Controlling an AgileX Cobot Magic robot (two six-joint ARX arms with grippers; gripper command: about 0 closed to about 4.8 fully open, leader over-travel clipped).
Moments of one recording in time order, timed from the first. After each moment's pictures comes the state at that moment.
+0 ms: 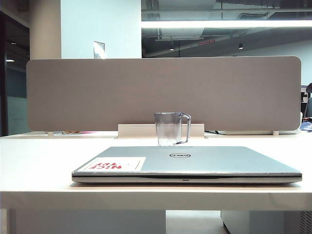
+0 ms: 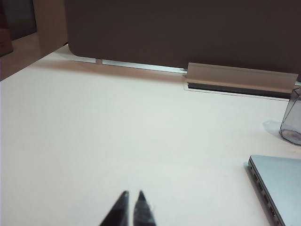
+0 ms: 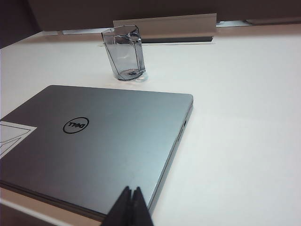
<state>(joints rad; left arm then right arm) -0.10 0.24 0.08 0.14 -0.11 -0.09 -0.03 0.00 0.01 -0.15 -0.36 0.08</state>
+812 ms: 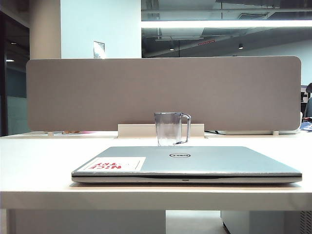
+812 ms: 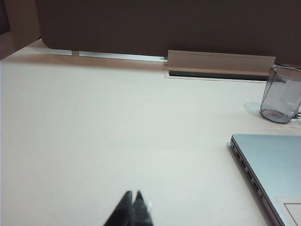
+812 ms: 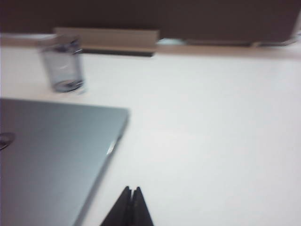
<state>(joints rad) -0.10 0.24 0.00 0.20 -0.03 -0.06 -0.03 0.00 0.01 -0.10 -0.13 -0.02</state>
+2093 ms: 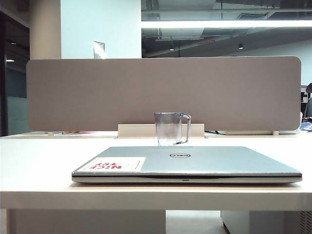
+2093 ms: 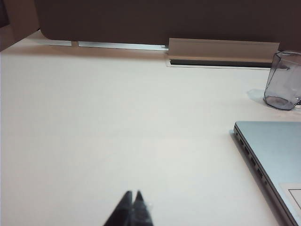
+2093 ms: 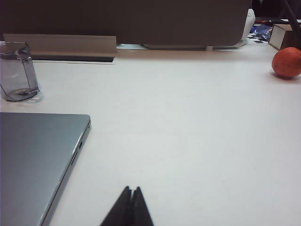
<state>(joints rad) -0.10 0.24 0.00 0.16 -0.03 -0.04 -0.03 0.00 0.01 -0.09 0.02 -0.03</state>
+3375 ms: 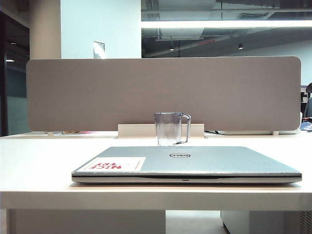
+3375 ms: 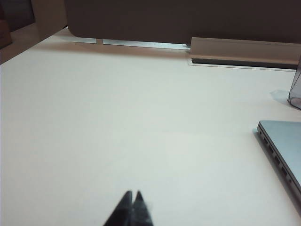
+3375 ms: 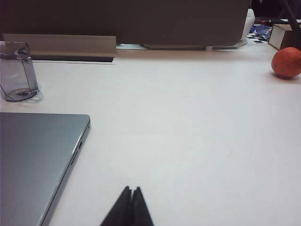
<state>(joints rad) -0.02 0.00 0.00 -0.08 -0.03 -0.04 -0.03 0.00 0.01 -0.09 0.02 -0.03</state>
